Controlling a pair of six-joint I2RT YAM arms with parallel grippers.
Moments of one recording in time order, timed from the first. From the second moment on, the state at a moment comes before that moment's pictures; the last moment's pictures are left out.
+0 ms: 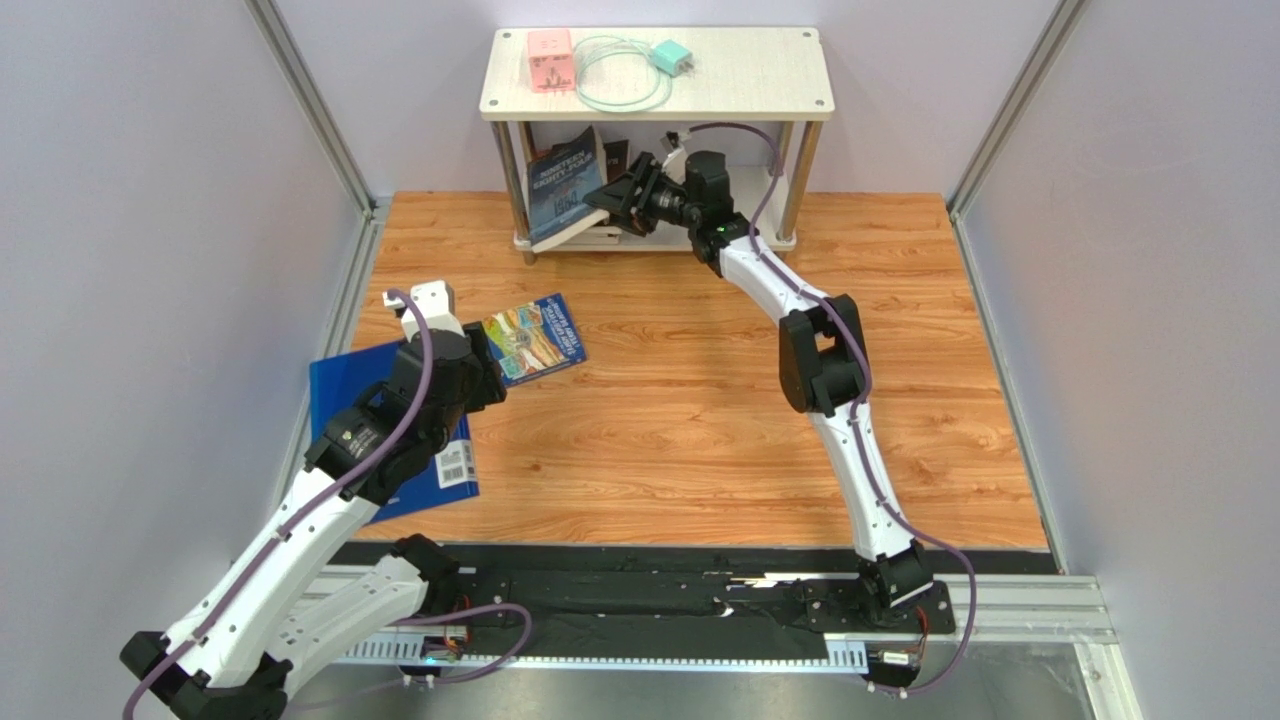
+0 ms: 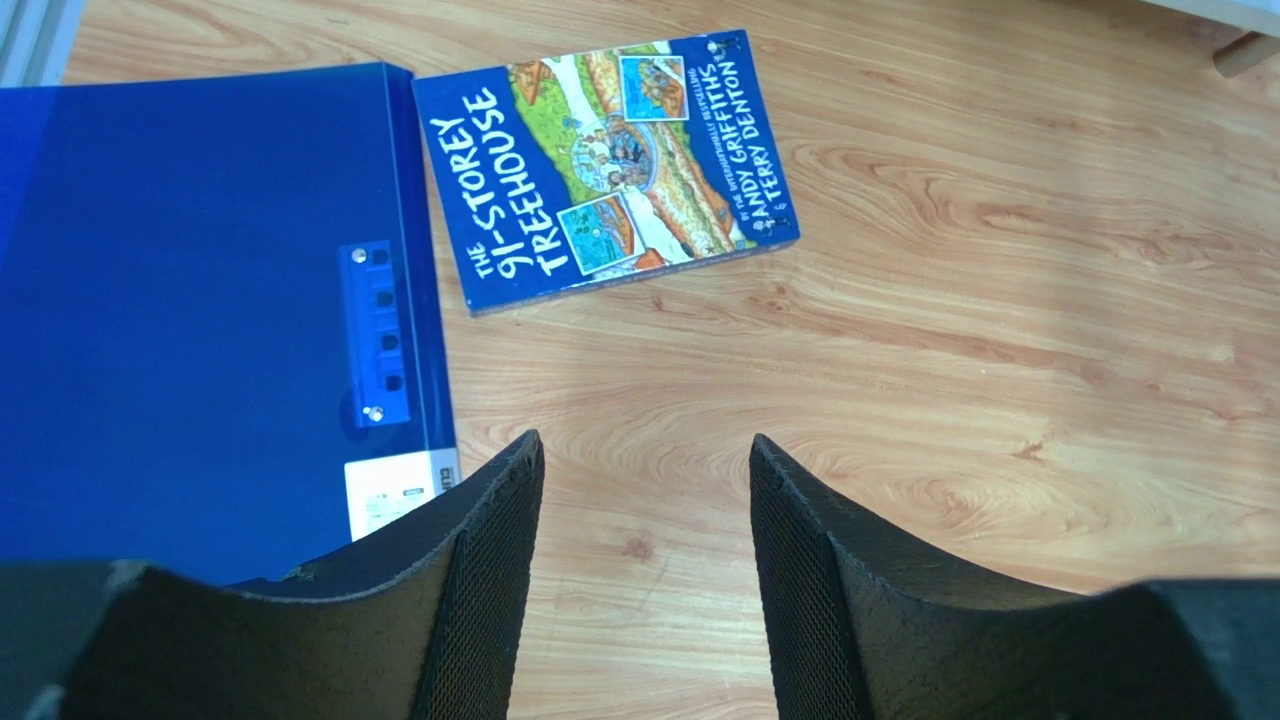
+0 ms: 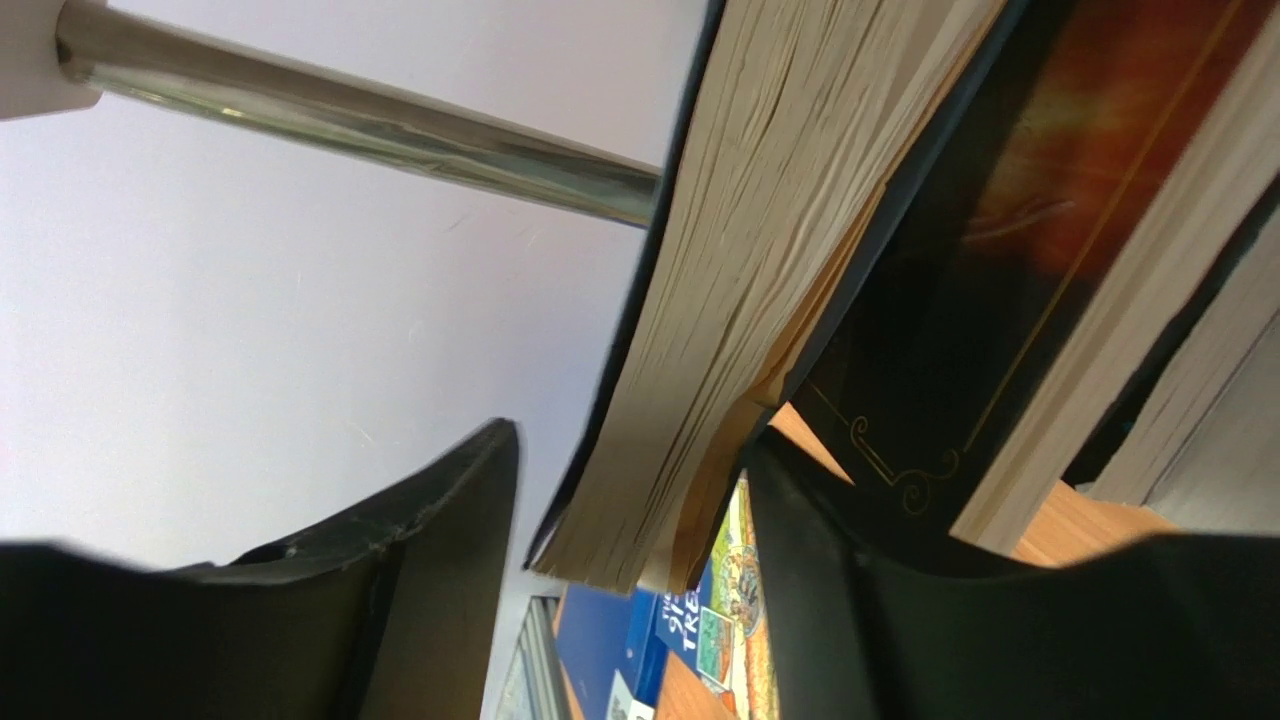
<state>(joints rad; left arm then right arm) -0.58 0.79 0.95 -0.74 -0.50 -0.54 0.42 2.58 2.31 0.19 -0.64 1.09</state>
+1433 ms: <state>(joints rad) -0.58 0.81 0.87 -0.71 -0.43 -0.54 0.43 2.40 1.96 0.25 -0.65 1.02</state>
